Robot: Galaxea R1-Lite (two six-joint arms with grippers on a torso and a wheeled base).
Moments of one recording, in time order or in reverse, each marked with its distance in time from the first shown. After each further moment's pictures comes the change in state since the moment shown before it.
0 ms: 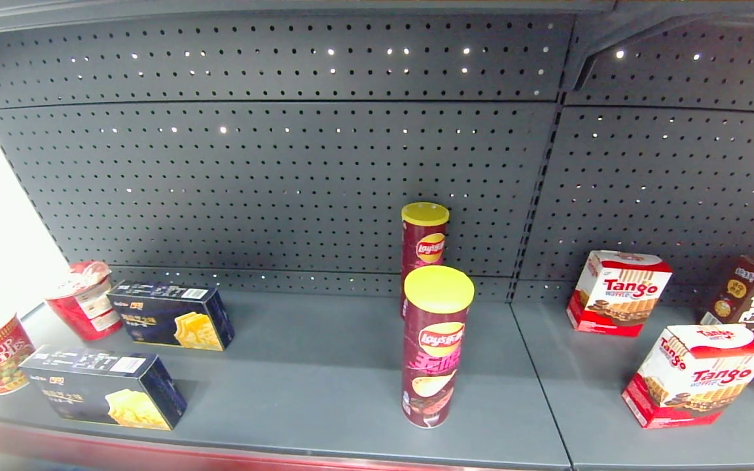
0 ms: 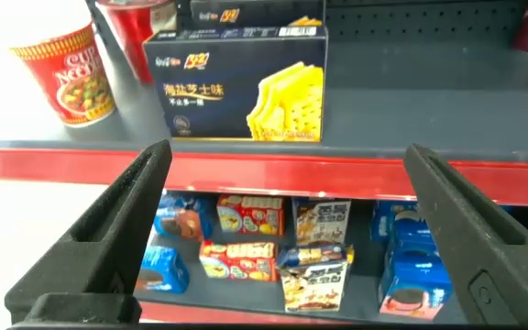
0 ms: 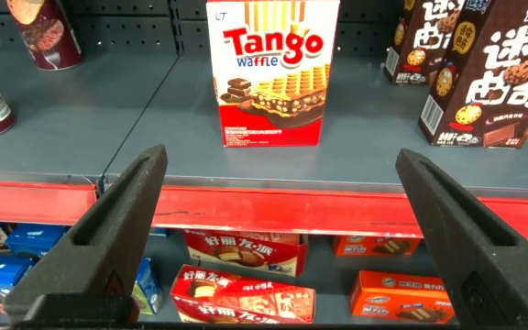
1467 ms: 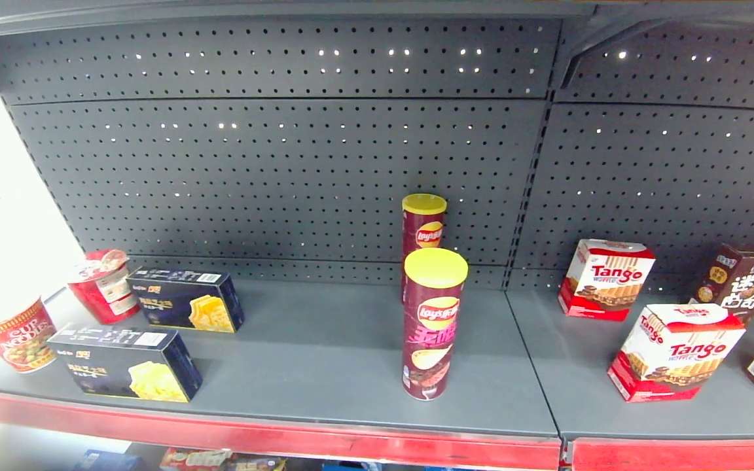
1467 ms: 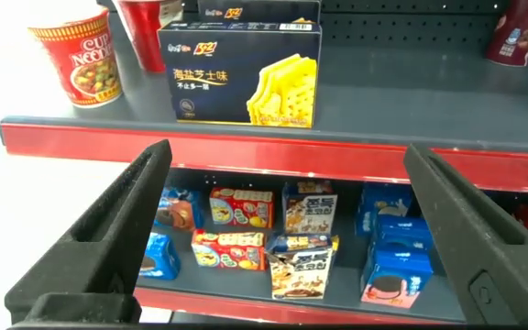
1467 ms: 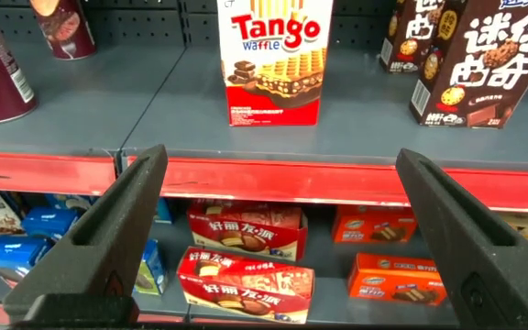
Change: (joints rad) left arm -0.001 -0.012 -0.001 -0.001 -0.001 -0.053; right arm 0.000 0.000 0.000 0.000 0.005 0.000
